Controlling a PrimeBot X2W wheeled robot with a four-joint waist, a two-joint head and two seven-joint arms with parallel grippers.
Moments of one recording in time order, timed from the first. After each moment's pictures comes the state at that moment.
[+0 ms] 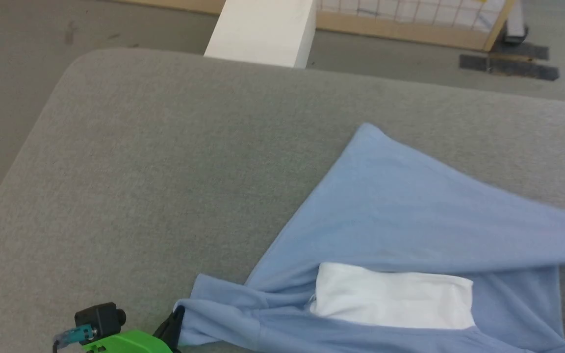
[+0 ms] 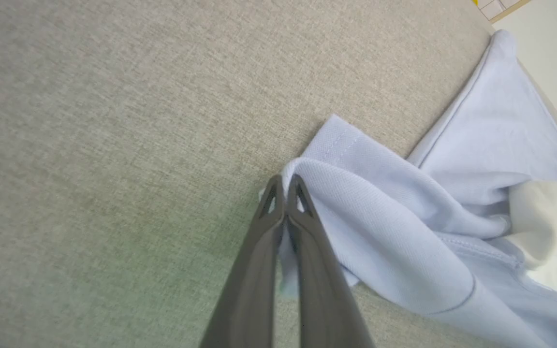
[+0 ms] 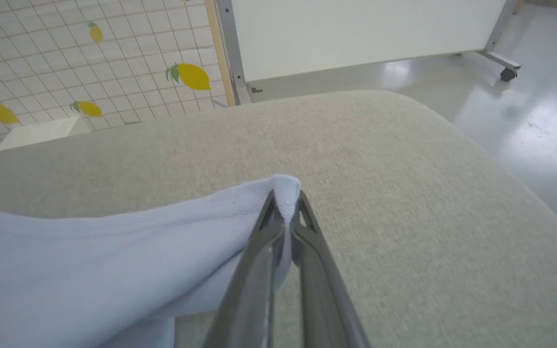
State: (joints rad) left arm 0.17 0.24 -0.20 -0.03 -0.78 0.10 0.20; right arm -0.17 -0.09 -0.66 0.26 0.04 0.13 0.02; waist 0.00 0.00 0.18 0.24
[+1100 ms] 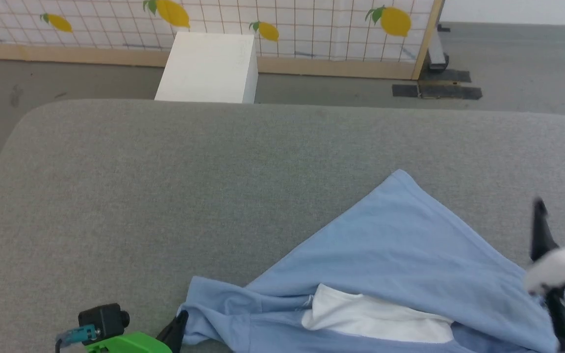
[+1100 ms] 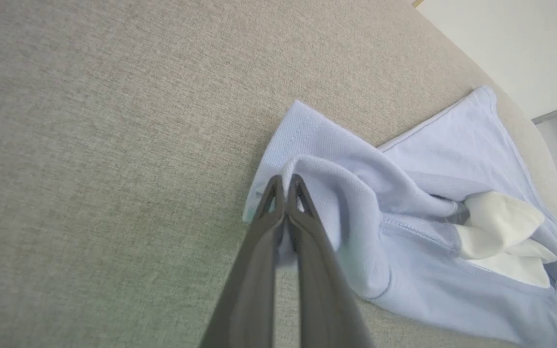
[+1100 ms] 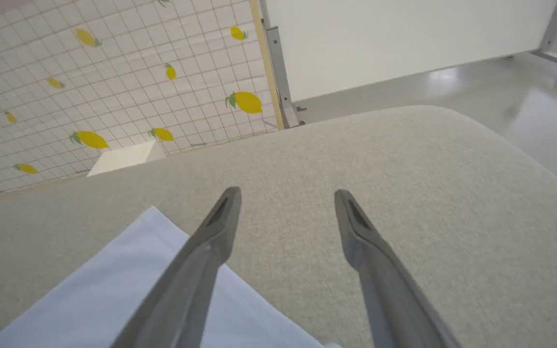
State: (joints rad) left arm 0.20 0.26 -0.22 -0.09 -0.78 0.12 0.24; right arm -0.14 -0.05 -0.38 0.18 0.18 0.13 0.10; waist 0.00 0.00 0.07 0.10
